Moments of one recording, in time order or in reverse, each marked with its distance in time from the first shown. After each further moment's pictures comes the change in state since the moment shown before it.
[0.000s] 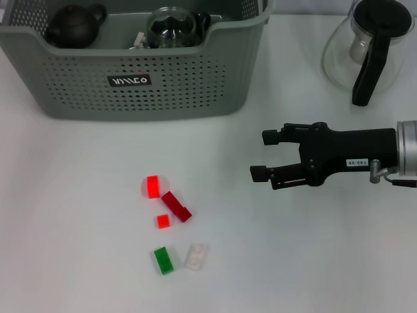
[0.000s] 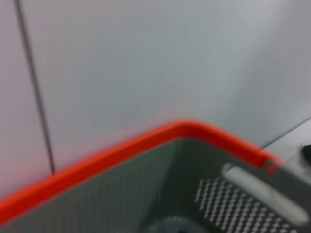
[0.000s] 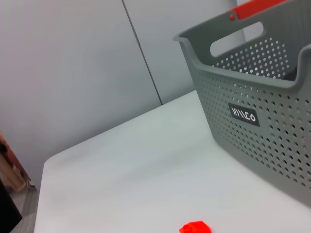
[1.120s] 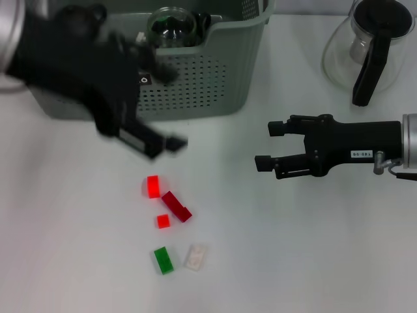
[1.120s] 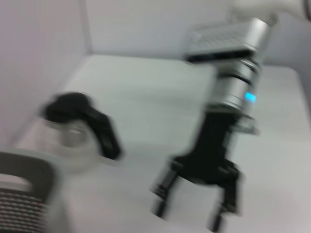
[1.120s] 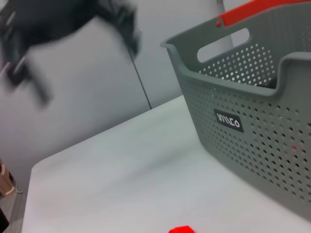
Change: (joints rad) left arm 0.200 -0.074 0.184 0.341 -0.303 0.509 0.291; right arm 0.004 -0.006 0.020 -0.005 -0.001 0.015 0.011
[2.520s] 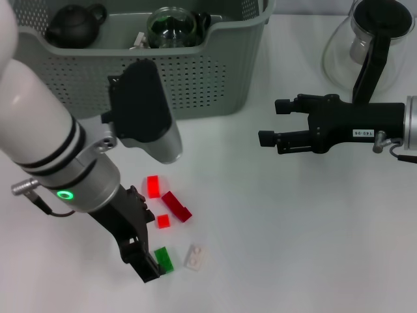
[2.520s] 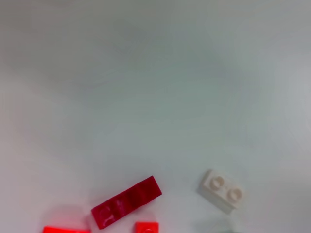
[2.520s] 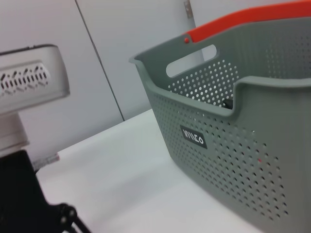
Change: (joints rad) left arm 0.152 -0.064 0.652 -0.217 0.474 -0.261 -0.212; right arm 0.019 -0.003 0.036 -0.003 0.005 0.056 0.011
